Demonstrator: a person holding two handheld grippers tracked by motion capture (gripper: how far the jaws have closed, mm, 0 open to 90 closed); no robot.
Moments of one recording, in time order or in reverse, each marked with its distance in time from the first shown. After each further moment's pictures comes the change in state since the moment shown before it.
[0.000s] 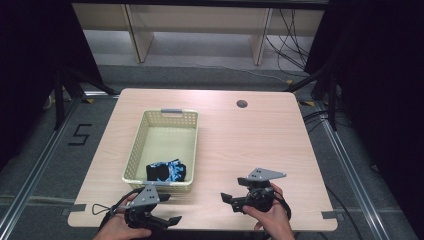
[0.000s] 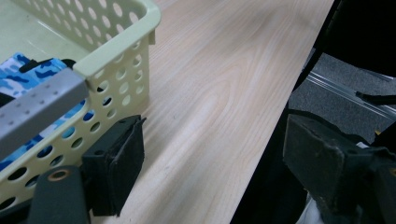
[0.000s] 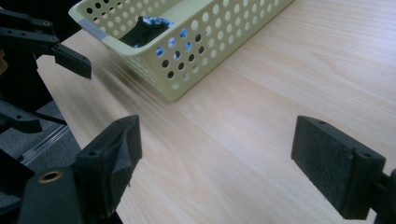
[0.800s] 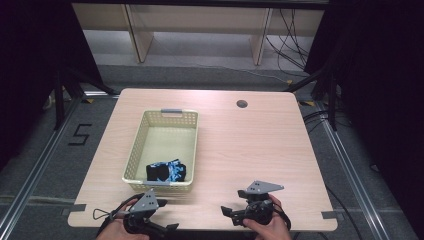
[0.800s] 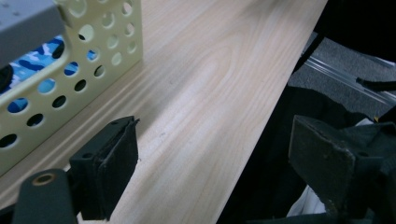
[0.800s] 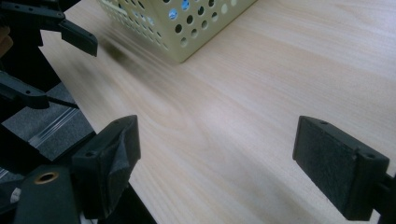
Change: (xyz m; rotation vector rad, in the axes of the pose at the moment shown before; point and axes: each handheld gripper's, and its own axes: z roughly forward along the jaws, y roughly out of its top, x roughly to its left) left arm 0.002 -0.021 0.005 0.070 -0.006 0.020; right arm 0.007 -0.032 0.003 0.055 0.000 0.010
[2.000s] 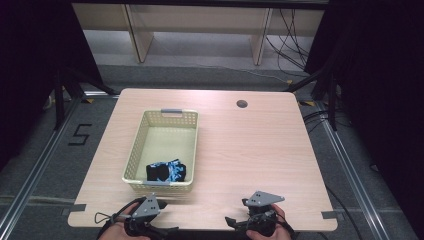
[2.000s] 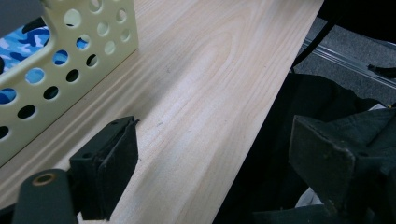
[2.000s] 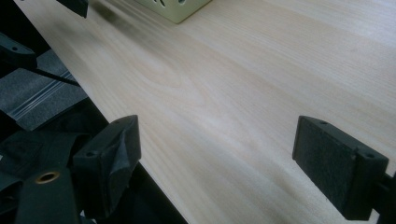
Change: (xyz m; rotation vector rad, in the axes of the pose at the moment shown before) left arm -0.005 -0.005 0.003 0.026 0.031 0.038; right arm 0.007 -0.022 -0.006 0.054 -0.067 -0.065
